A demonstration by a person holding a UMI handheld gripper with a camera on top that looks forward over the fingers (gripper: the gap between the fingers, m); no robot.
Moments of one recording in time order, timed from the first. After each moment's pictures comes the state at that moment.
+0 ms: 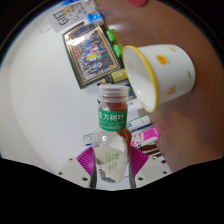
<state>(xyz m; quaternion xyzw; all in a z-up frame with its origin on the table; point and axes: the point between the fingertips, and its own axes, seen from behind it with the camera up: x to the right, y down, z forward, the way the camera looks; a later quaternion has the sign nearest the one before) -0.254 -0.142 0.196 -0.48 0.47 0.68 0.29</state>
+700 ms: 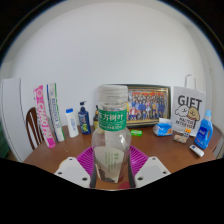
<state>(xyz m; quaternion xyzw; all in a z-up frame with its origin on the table) 0.015 -0.154 0.185 -0.80 -0.02 0.04 0.60</state>
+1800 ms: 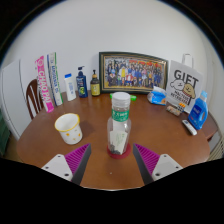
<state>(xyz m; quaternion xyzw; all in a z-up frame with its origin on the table) 0.055 -0.259 0.095 -0.89 -0.04 0.02 0.46</state>
